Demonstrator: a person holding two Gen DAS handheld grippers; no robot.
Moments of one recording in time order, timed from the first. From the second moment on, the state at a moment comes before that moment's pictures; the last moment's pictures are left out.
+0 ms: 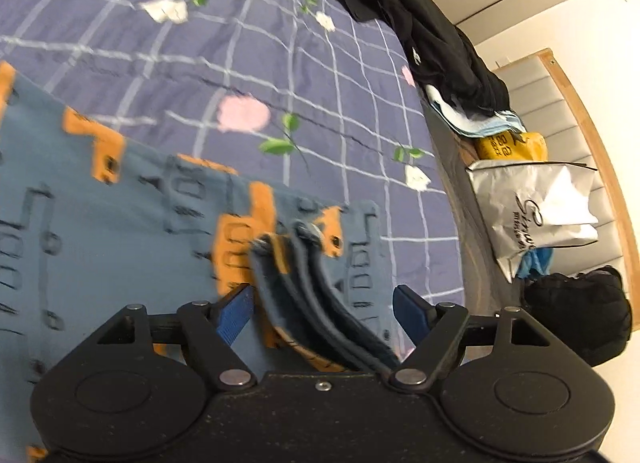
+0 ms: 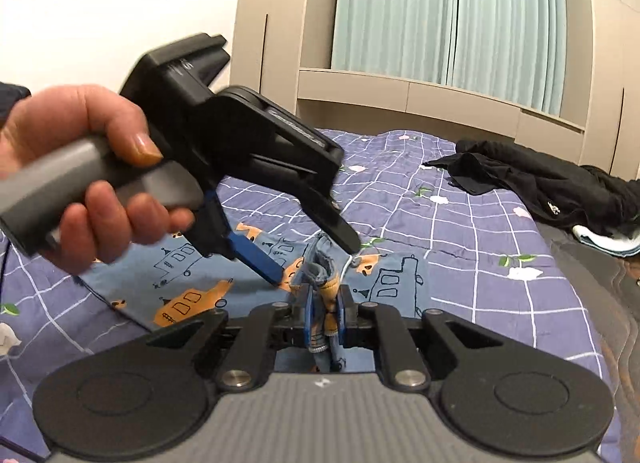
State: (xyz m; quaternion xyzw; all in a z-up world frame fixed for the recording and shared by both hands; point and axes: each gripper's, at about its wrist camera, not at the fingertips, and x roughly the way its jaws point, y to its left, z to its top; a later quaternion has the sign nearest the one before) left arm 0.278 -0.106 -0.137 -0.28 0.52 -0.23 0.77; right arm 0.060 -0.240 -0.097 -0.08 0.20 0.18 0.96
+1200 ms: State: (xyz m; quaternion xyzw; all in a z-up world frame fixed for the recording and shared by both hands) left arm 0.263 0.022 -0.125 -0.30 0.47 -0.16 0.82; right arm 0.083 -0.119 -0.096 -0.12 0.21 0.30 0.92
